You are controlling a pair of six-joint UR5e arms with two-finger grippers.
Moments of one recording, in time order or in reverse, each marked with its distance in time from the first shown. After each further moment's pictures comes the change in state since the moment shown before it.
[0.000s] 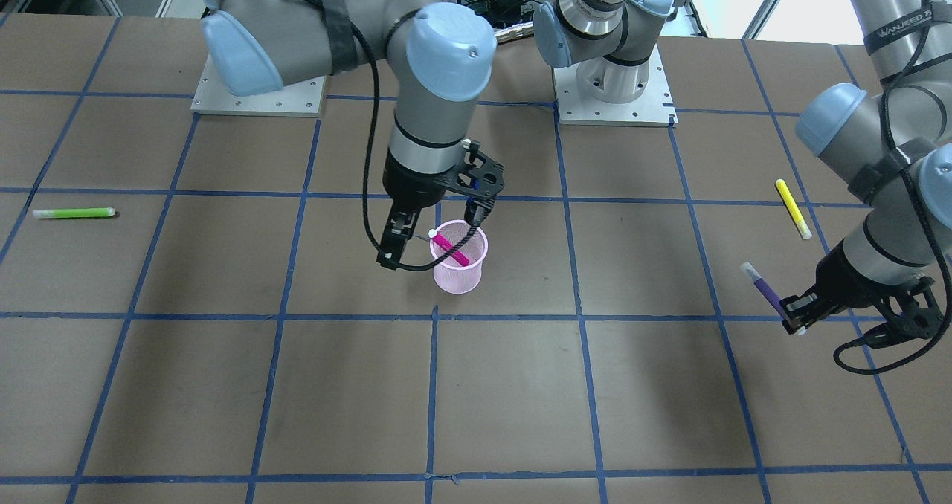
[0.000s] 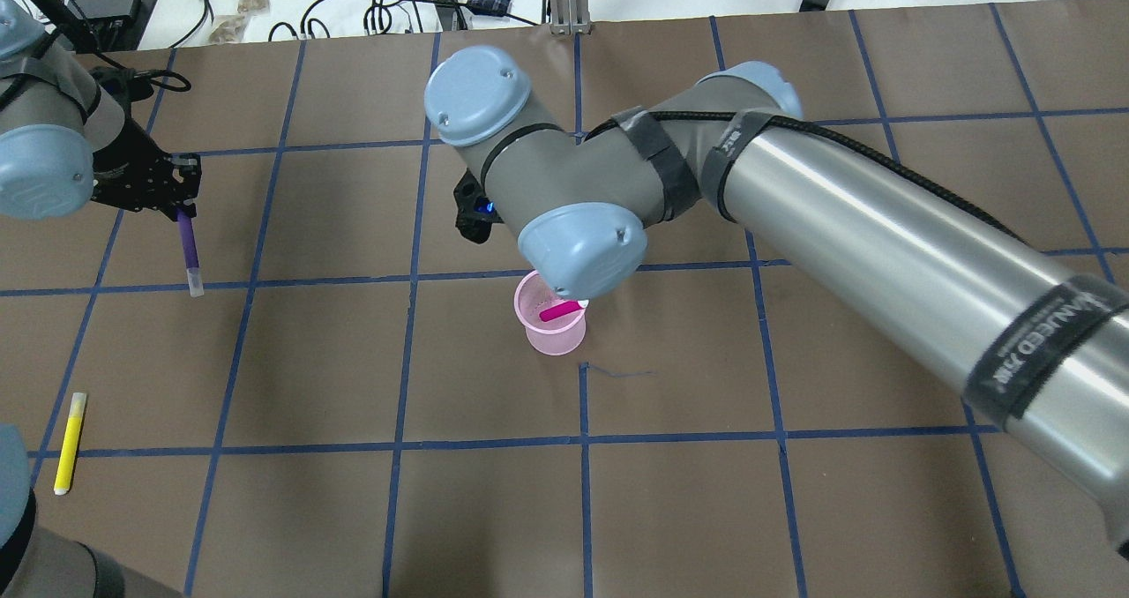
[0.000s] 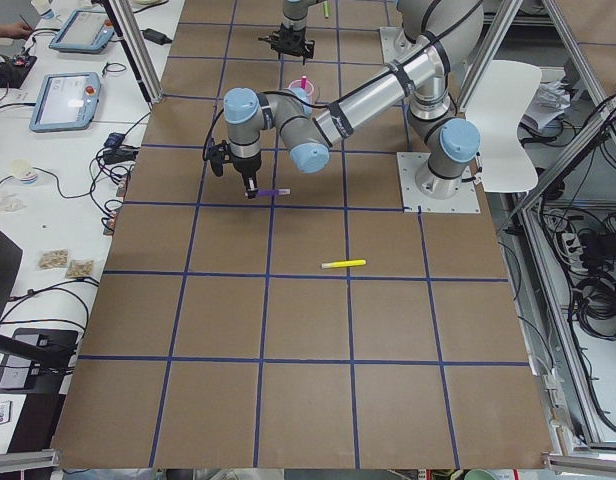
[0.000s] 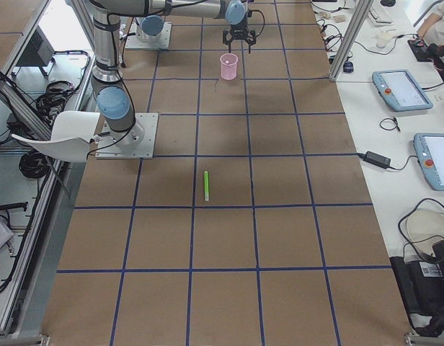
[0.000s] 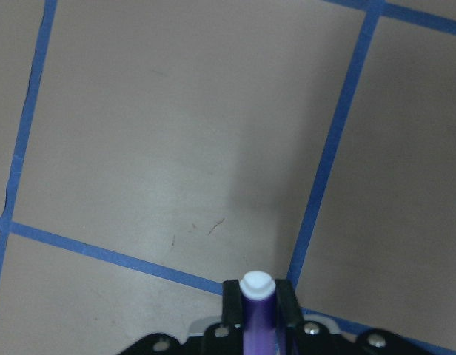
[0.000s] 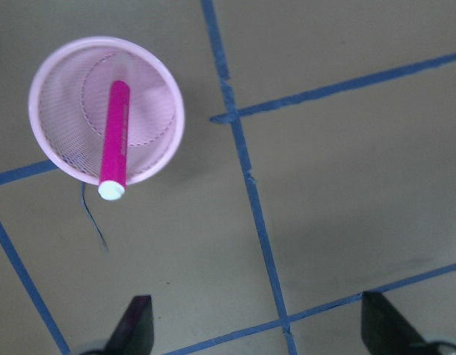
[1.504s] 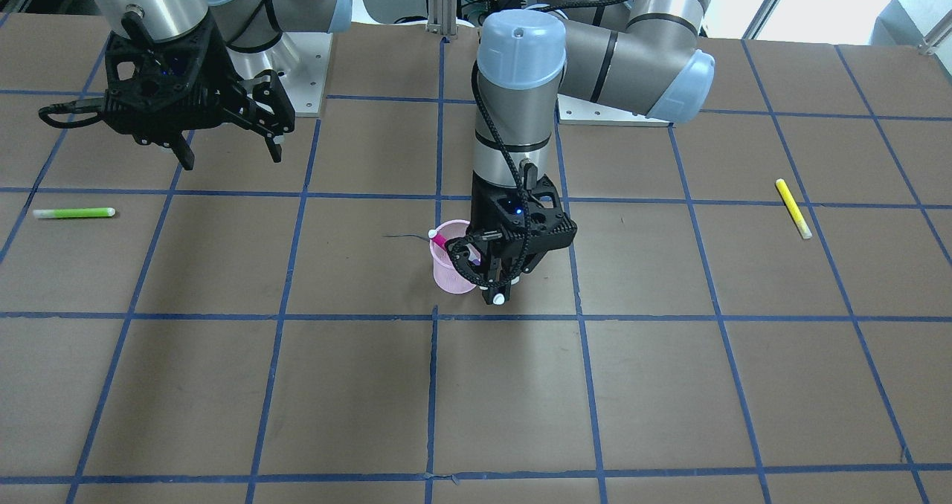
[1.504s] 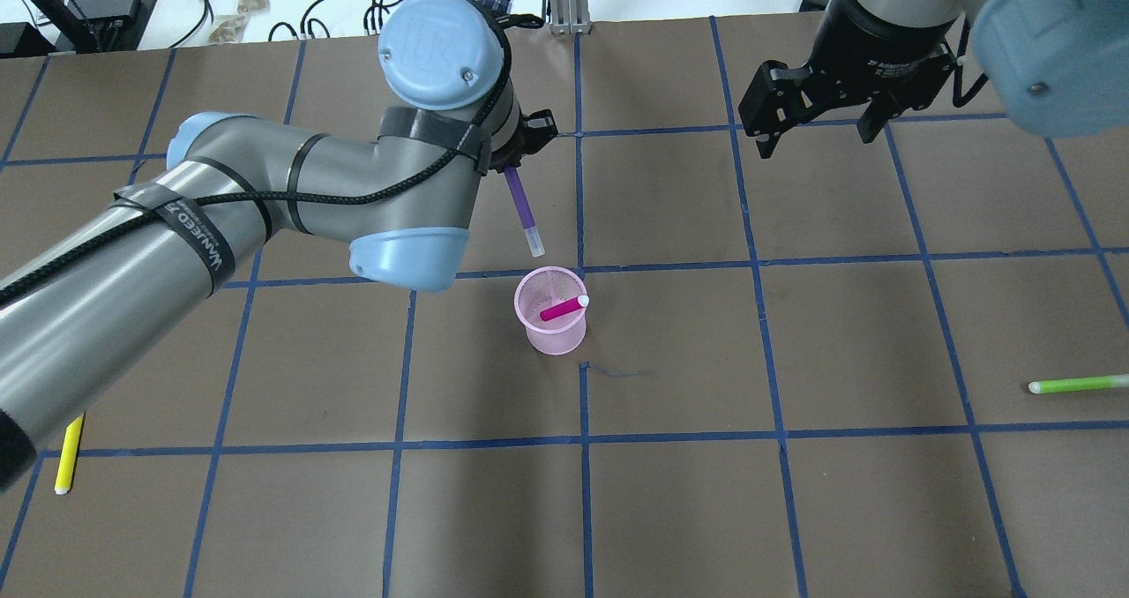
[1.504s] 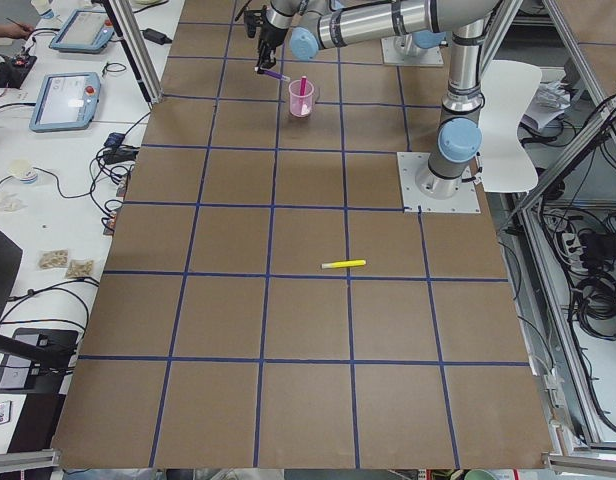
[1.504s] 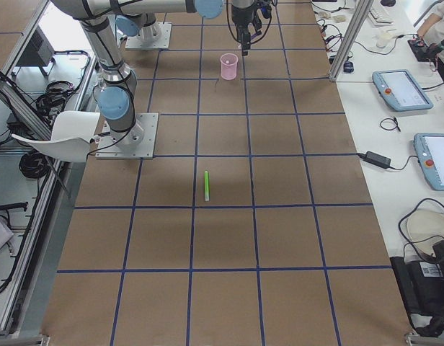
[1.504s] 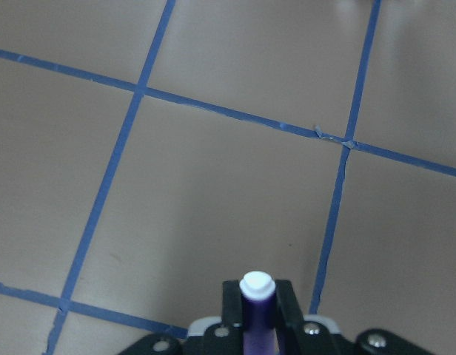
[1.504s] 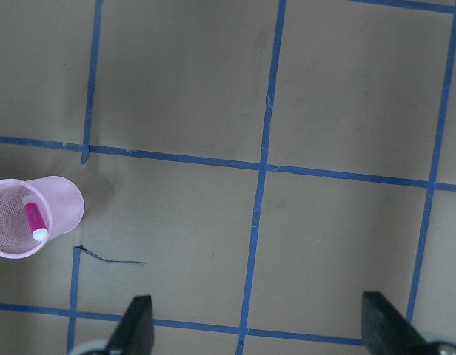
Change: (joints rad) left arm -0.730 0.072 -0.084 0.298 0.104 -0.731; right arm -0.355 -0.290 0.011 0.233 0.189 0.818
